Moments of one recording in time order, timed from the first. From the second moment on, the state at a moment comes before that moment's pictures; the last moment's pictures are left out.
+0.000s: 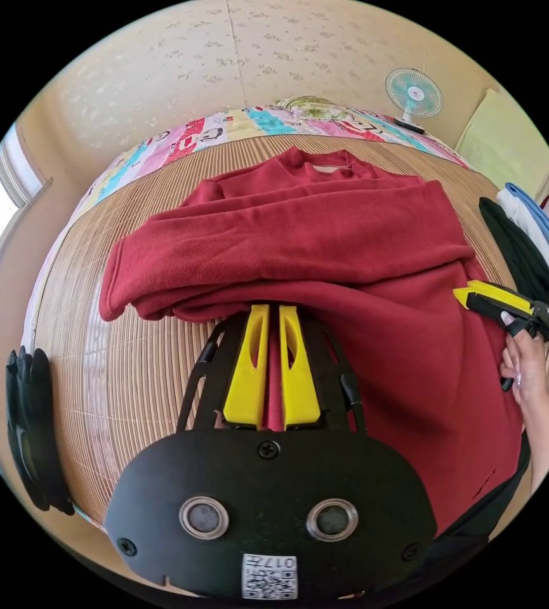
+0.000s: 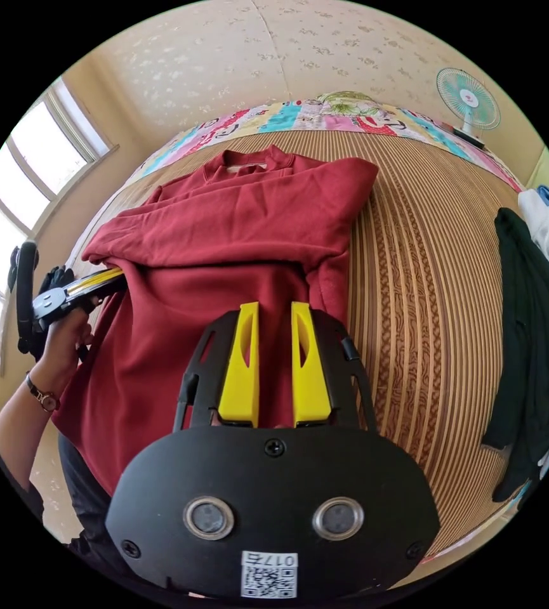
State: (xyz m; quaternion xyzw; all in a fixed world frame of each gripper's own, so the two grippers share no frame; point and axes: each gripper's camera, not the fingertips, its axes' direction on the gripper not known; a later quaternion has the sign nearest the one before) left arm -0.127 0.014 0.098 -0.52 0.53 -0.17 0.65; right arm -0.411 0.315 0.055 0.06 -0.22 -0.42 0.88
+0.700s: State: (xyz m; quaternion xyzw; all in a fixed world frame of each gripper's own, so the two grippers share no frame) left arm -0.375 0.132 -0.035 -0.50 0.52 -0.38 0.58; right arm -0.441 0.353 0.060 0.12 -0.14 -0.44 0.88
